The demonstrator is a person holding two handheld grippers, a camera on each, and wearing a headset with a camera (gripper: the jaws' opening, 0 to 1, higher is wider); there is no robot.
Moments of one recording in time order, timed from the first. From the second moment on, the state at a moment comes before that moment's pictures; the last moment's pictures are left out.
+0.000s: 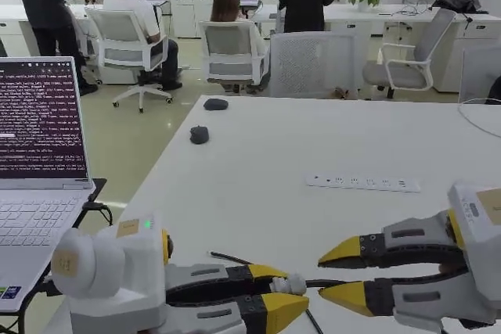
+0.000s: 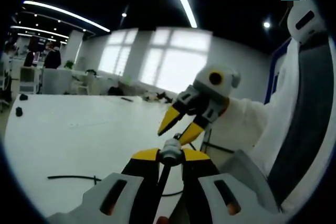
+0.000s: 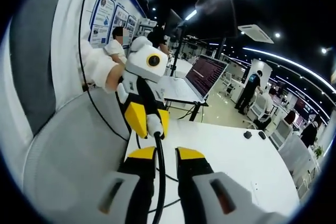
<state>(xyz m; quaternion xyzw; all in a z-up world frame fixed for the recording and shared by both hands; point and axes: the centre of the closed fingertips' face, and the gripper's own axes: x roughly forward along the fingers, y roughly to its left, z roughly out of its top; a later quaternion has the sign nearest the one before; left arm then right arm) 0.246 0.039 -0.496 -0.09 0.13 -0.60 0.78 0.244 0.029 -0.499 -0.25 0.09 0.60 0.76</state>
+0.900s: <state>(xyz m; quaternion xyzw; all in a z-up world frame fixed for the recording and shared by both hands) 0.253 0.049 -0.497 -0.08 0.14 -0.59 0.79 0.252 0.012 -0.515 -0.22 0.08 0.59 0.77</state>
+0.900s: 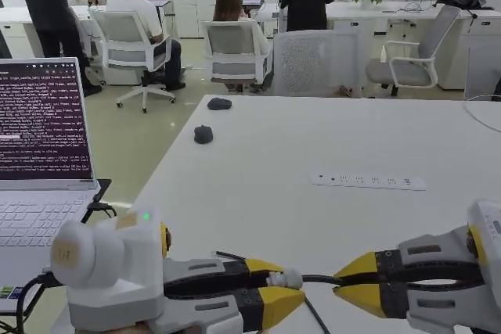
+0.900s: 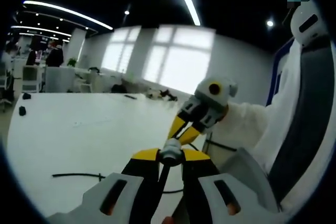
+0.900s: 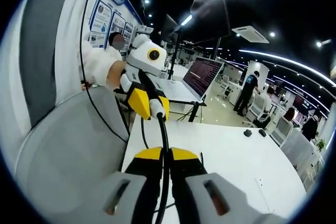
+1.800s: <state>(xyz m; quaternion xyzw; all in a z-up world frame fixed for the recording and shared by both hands) 0.259 0.059 -0.485 -0.13 0.13 -0.58 0.80 0.272 -0.033 -0.563 -0.19 0.18 0.52 0.81</state>
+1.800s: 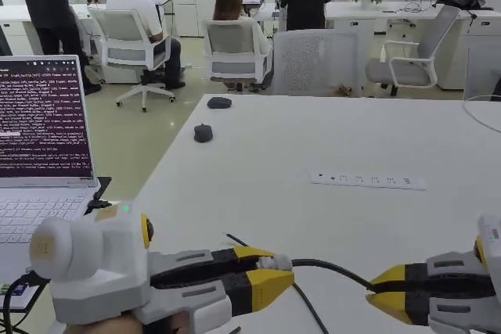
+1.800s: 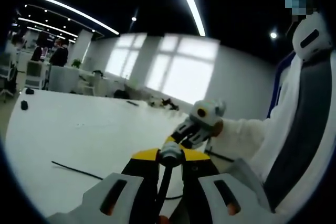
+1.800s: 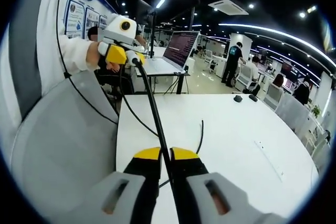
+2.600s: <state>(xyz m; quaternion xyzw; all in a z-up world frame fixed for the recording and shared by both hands) 0.257 0.051 -0.486 -0.10 0.13 -0.58 0.79 0.265 -0.011 -0.525 -0.23 0.15 0.54 0.80</state>
